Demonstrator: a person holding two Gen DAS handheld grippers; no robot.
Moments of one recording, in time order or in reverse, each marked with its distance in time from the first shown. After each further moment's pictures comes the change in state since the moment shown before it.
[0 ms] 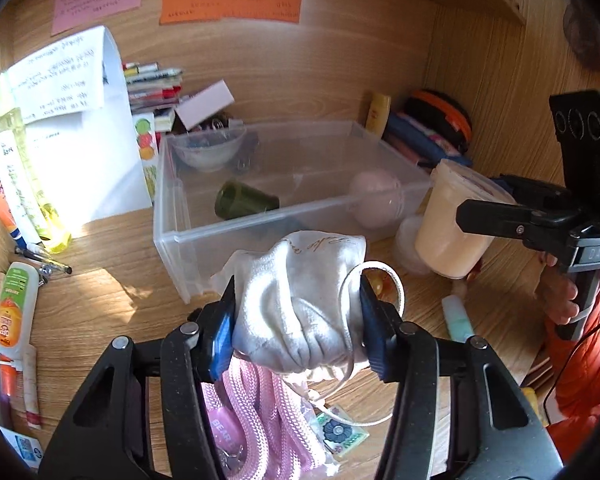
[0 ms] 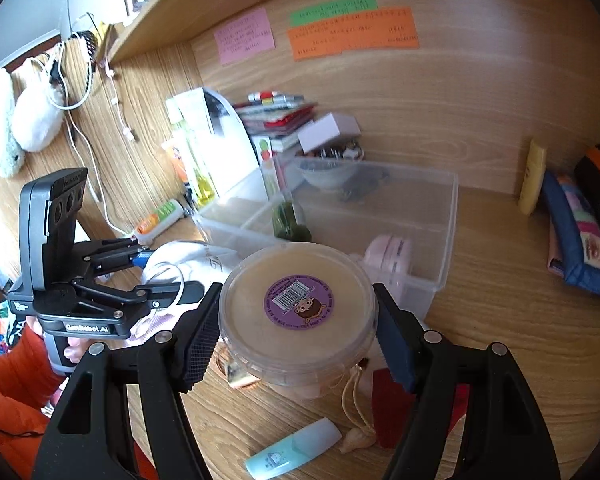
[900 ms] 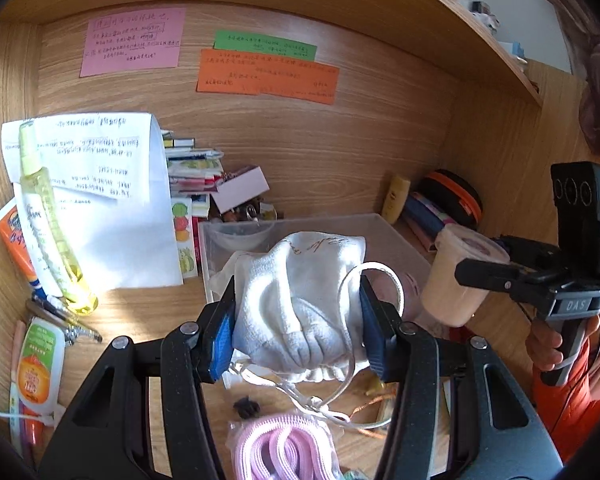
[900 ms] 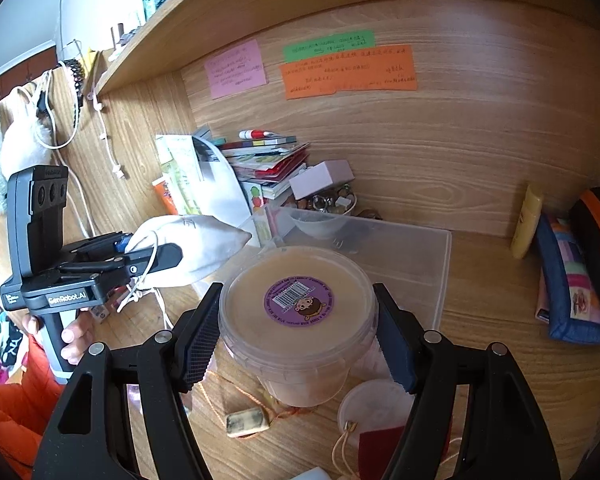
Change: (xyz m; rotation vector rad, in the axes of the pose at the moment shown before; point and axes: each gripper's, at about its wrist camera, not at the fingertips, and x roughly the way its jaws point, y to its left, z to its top) left arm -0.023 0.038 0.058 -0.068 -0.183 0.011; right arm 0.004 -0.003 0.048 0.006 -0.052 -0.032
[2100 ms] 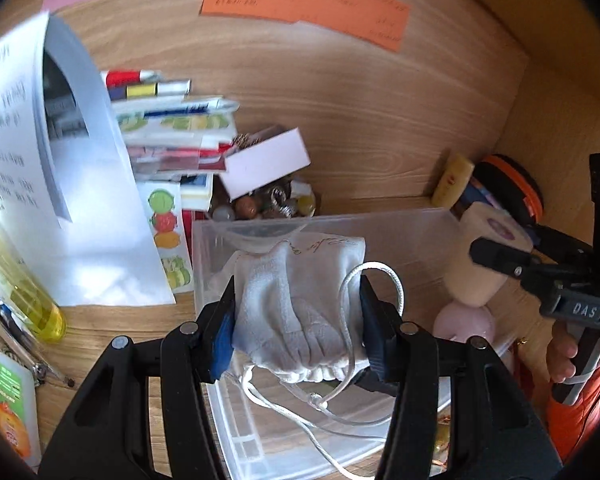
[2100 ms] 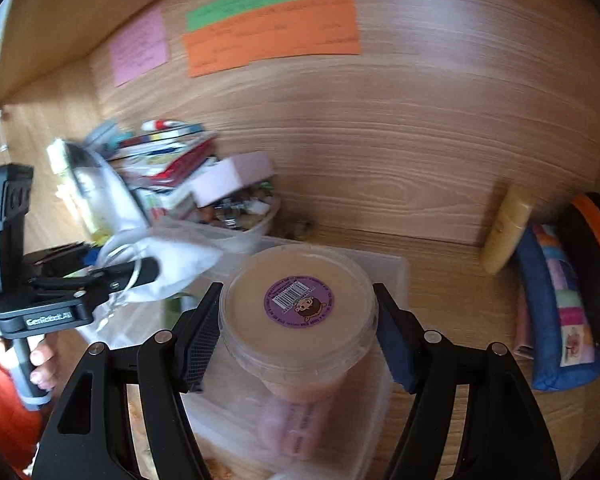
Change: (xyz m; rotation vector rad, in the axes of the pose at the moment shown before) left arm 0.110 0.024 0.028 -0.068 0.185 0.053; right arm 0.083 -0.054 0.033 0.066 0.077 -0.224
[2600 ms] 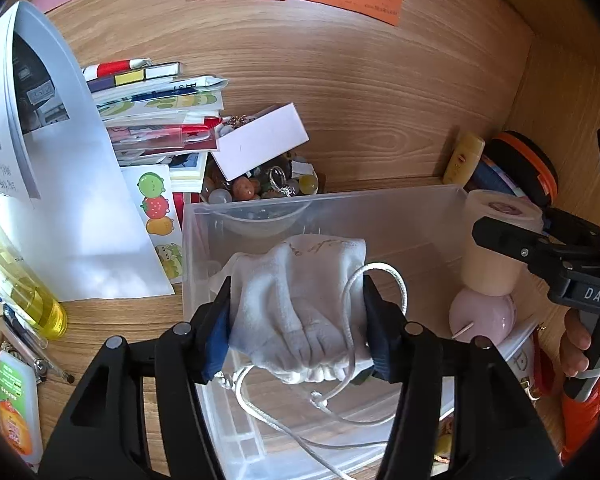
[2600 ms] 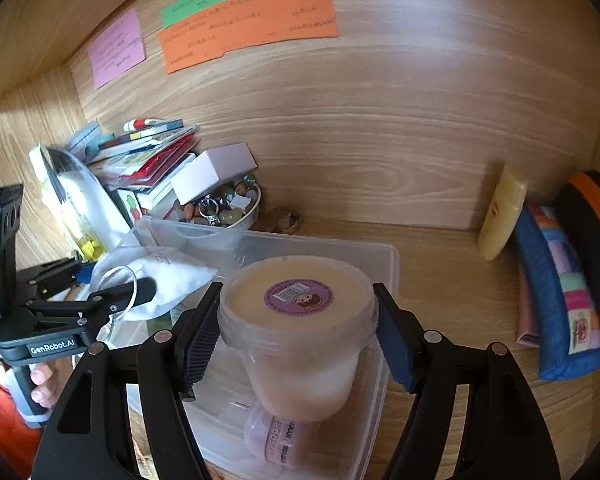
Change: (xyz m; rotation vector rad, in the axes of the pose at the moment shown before) left arm 0.007 -0.010 -0.009 0.050 0.028 0.052; right arm 0.013 -0.003 -0.007 0.024 0.007 -0.018
